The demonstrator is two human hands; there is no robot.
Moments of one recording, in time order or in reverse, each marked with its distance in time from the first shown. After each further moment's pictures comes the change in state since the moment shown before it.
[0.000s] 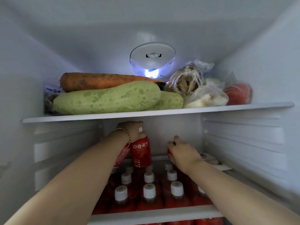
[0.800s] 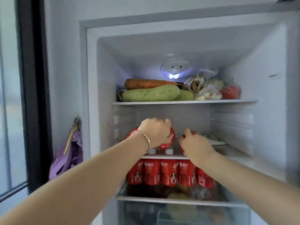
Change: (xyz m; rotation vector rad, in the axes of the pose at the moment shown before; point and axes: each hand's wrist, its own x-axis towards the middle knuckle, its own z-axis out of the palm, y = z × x) left_hand -0.220 0.087 -0.094 0.332 0.282 0.170; right_hand -0.149 -0.070 -0.091 -0.181 -0.022 -0.096
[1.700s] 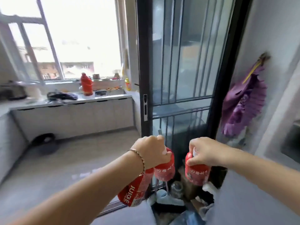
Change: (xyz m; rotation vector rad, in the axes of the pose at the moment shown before) left_hand -0.495 0.086 -0.262 0.123 -0.770 -1.152; right_hand -0.287 -0.279 -0.099 0.657 -0.393 -1.119
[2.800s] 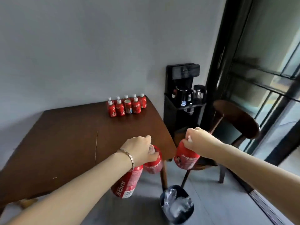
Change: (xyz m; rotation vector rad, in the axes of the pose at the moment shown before) left_hand -0.991 -0.344 -0.115 0.150 -0.053 -1.663; right_hand -0.357 -0.949 0.307 -0.061 -0.281 -1.548
